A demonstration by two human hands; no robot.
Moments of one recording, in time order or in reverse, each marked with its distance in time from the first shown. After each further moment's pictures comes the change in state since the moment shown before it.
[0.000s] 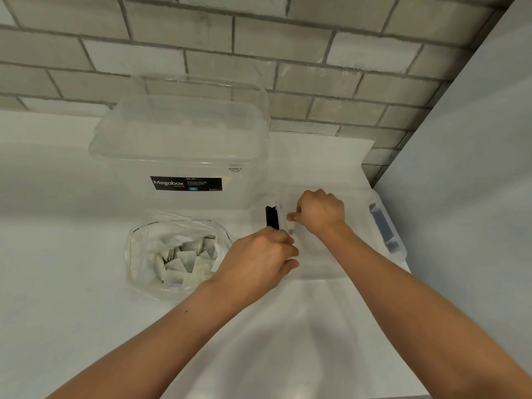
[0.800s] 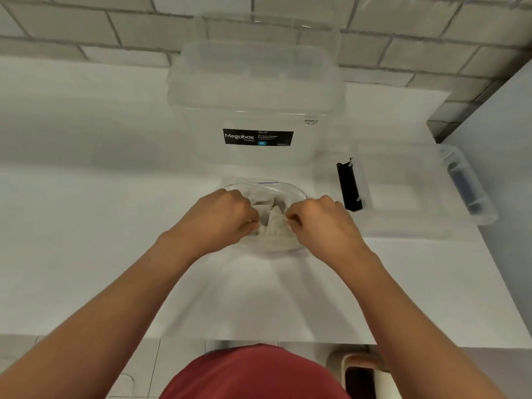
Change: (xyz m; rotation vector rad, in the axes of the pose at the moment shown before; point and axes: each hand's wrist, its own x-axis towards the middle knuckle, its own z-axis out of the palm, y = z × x) left_hand -0.112 -0.139 -0.068 0.142 -0.287 -0.121; right_hand -0.148 -0.149 -0.011 0.199 -0.036 -0.286
